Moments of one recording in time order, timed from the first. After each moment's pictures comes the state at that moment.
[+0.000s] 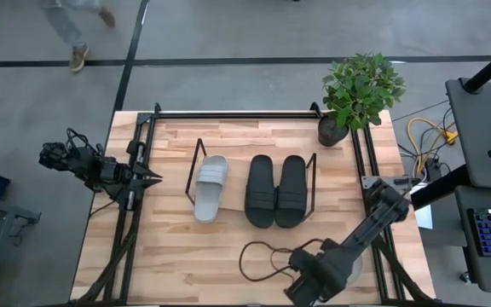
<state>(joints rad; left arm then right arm) -0.42 0.27 0.48 0.02 -0.25 0.28 0.74 2.09 2.02 -1.57 -0.11 1.36</state>
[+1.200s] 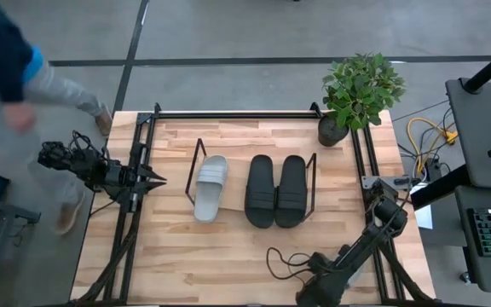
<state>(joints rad) -0.42 0.31 0.48 0.02 -0.25 0.30 0.83 2.19 1.71 -1.57 -0.33 1.45</state>
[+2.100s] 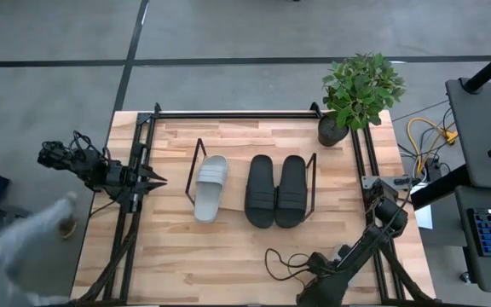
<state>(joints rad) -0.42 0.32 0.48 0.02 -0.25 0.30 0.84 2.19 1.73 -1.57 -0.27 1.48</state>
